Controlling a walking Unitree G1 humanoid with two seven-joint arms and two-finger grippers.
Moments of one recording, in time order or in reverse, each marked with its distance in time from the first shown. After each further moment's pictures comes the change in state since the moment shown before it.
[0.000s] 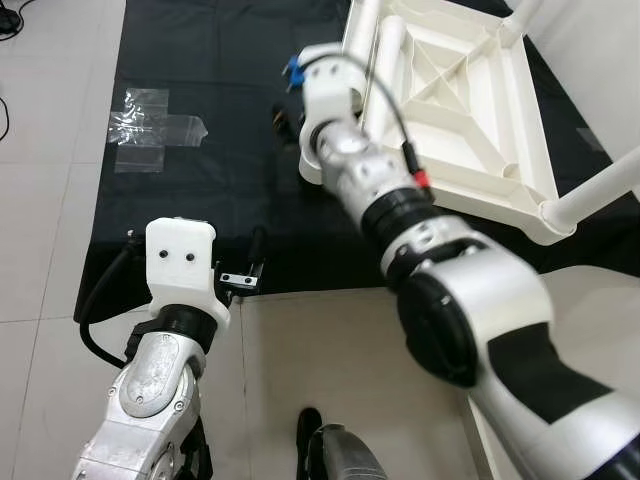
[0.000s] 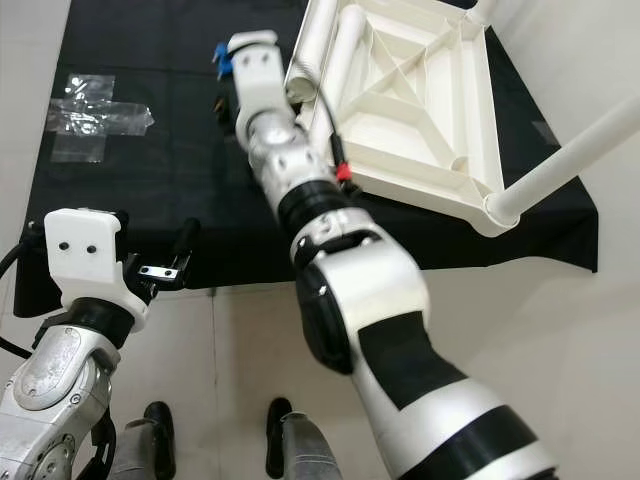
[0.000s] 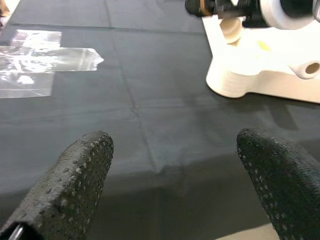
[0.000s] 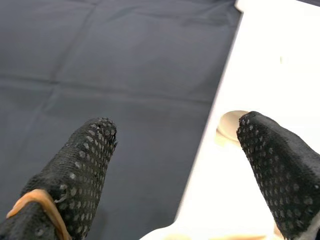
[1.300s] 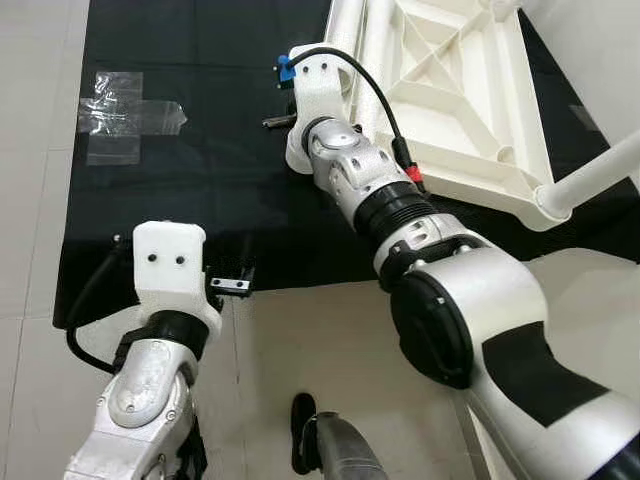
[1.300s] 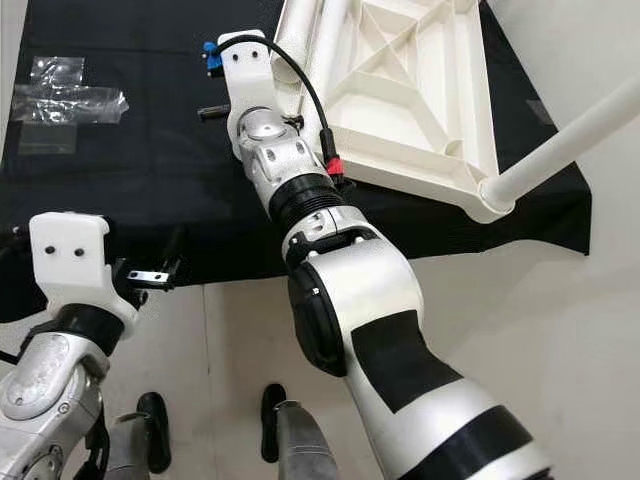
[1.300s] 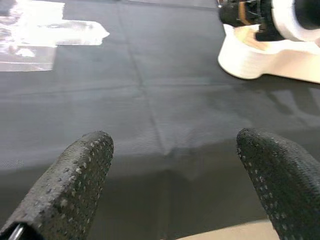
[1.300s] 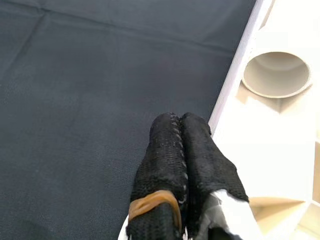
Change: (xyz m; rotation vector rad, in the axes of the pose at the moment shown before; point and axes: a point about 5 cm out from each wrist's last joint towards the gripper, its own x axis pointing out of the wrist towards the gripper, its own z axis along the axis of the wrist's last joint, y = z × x) left arm -0.007 0.007 0.005 0.006 0.027 0.068; right arm -0.002 0.012 -0.013 -0.046 0.104 0.082
